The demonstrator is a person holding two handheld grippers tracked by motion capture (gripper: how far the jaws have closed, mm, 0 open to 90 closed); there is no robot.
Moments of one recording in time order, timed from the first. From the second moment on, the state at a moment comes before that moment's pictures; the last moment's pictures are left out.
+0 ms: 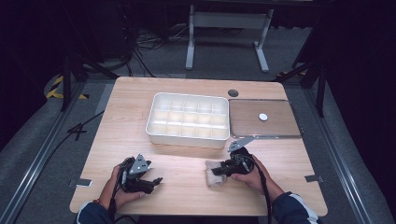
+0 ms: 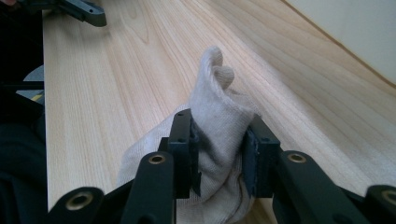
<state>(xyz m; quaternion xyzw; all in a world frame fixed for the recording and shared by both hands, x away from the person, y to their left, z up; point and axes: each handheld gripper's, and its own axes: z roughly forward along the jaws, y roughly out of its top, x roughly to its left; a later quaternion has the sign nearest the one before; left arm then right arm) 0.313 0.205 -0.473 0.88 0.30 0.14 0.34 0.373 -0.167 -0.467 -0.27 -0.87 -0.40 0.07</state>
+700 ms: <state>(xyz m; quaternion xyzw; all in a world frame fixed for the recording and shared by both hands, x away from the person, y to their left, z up) 0.325 0.198 -0.483 0.87 0.32 0.12 0.35 0.360 -0.194 -0.440 -0.27 -0.86 -0.42 -0.06</state>
